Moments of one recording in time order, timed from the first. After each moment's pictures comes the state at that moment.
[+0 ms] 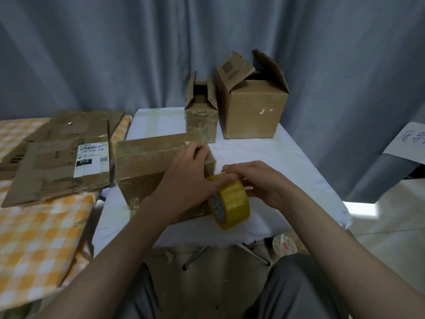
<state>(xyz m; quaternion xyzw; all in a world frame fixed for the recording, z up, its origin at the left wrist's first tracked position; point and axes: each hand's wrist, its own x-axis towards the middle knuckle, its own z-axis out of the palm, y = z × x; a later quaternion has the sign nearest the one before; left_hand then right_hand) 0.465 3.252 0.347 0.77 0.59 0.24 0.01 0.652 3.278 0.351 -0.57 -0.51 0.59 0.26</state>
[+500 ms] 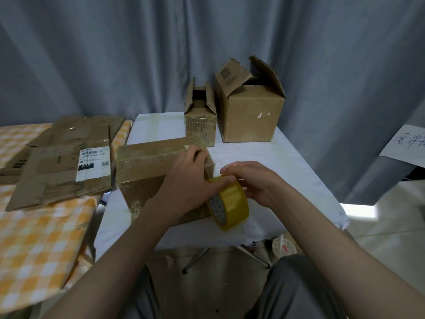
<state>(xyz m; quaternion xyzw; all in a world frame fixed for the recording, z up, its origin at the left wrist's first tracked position) 0.468 3.253 0.348 0.76 0.60 0.23 0.03 0.640 3.277 0.360 -0.58 -0.46 0.60 0.30</state>
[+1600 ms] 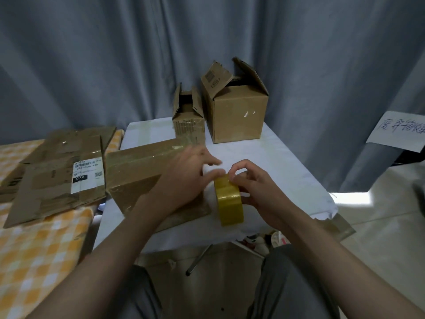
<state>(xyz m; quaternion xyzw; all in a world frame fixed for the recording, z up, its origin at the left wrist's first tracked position) 0.482 3.251 0.382 0.83 0.52 0.22 0.06 0.670 3.231 0.342 -0.47 -0.54 0.55 0.43</state>
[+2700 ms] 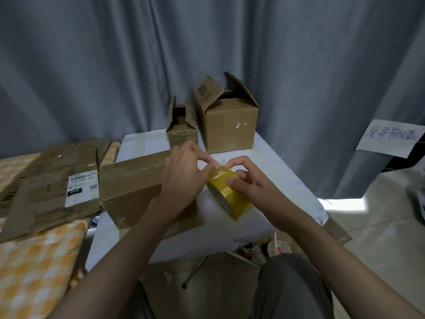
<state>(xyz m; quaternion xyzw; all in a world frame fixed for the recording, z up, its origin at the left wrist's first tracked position) 0.509 3.256 0.397 0.74 0.58 0.33 0.05 0.687 3.222 0.374 -0.46 -0.64 0.47 0.39</state>
